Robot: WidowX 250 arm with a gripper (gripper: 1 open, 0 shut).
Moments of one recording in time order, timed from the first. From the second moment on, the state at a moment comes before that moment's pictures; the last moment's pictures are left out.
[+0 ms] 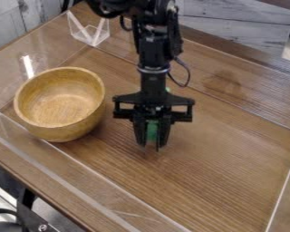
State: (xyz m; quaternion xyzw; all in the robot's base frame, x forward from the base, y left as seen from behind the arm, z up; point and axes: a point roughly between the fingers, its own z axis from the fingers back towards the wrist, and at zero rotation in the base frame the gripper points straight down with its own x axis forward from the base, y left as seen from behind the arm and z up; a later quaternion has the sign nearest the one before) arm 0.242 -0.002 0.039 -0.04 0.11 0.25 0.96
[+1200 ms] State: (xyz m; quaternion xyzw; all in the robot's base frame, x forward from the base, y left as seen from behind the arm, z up) arm 0.239 0.000 0.070 -0.06 0.12 0.21 0.97
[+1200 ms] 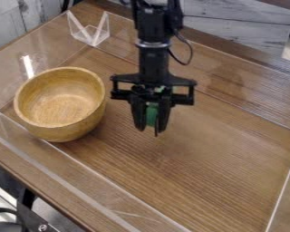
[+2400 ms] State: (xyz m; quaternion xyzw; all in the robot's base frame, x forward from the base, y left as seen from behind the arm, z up) arm 0.192 0.122 0.091 -0.12 0.08 0.24 0.96
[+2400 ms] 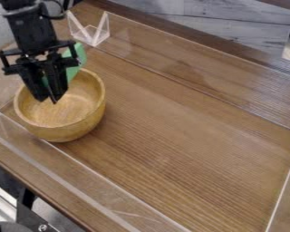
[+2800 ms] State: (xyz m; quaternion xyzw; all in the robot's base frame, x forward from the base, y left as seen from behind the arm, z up) arm 0.201 0.126 0.076 -0.13 0.08 0.25 0.96
